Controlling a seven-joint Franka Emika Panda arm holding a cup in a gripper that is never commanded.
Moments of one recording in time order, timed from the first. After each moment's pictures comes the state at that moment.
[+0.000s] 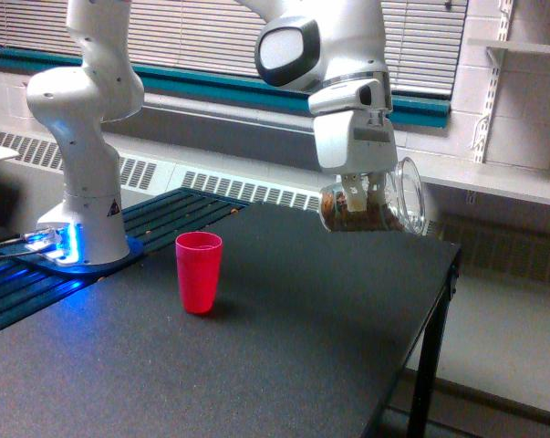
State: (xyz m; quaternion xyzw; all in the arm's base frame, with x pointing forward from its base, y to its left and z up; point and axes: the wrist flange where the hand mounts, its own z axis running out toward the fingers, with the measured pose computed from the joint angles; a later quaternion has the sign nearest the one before) arm 0.602 -0.143 0.387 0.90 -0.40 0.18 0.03
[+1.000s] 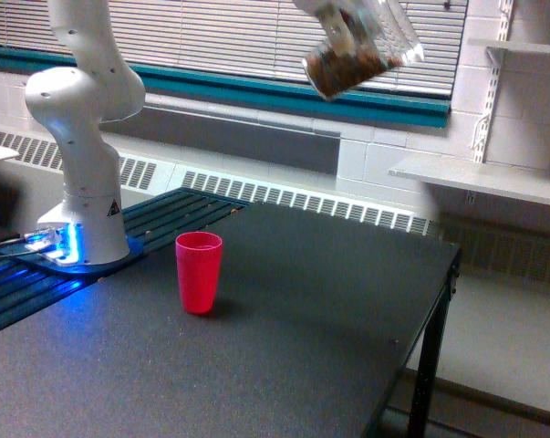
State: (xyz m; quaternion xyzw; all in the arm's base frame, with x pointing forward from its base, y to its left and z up) arm 0.536 -0.172 0.571 0.87 -0.38 0.32 -0.01
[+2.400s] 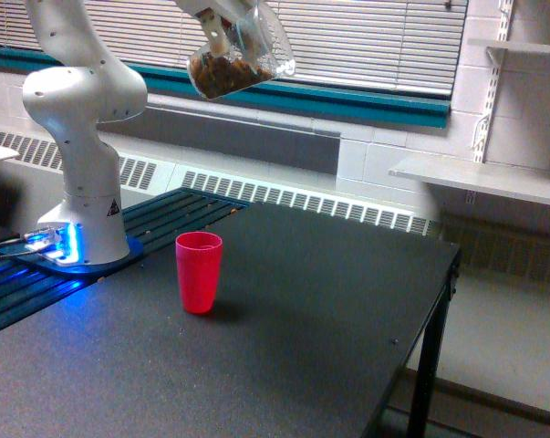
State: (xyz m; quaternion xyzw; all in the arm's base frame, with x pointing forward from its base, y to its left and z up) arm 0.391 -0.157 0.537 0.89 -0.36 0.29 0.07
